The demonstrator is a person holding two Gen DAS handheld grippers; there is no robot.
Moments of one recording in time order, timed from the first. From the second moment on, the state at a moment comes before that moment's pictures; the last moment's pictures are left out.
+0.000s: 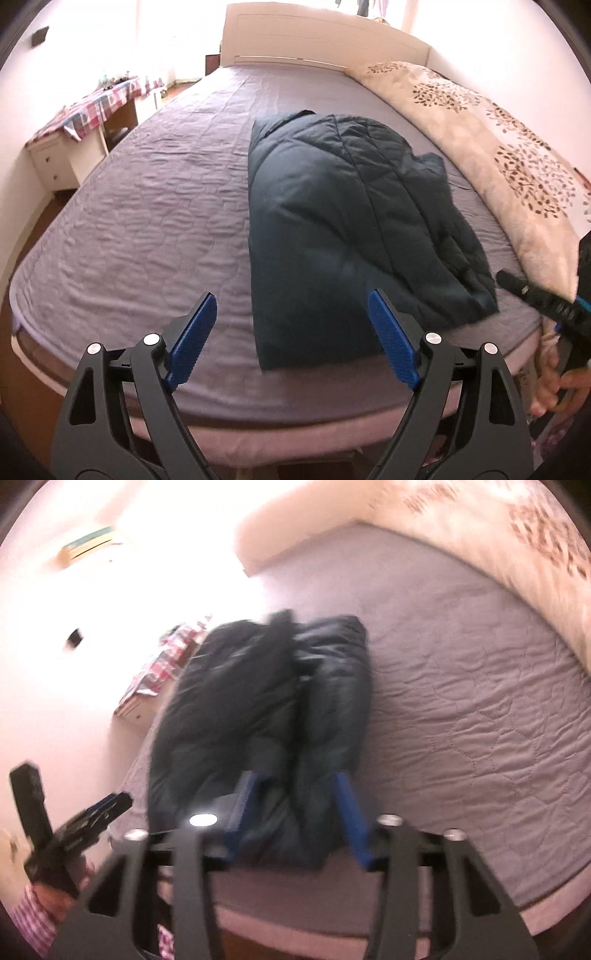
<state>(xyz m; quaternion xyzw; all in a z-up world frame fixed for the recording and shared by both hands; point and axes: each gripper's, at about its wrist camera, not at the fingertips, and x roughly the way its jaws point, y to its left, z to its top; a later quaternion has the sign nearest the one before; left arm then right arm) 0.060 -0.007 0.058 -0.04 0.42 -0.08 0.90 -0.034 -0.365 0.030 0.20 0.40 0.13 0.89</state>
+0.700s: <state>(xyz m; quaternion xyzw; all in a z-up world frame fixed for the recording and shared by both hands) 0.090 0.019 0.015 -0.06 0.46 -0.08 0.88 -0.015 -0.309 -0.030 0.13 0.53 0.08 0.83</state>
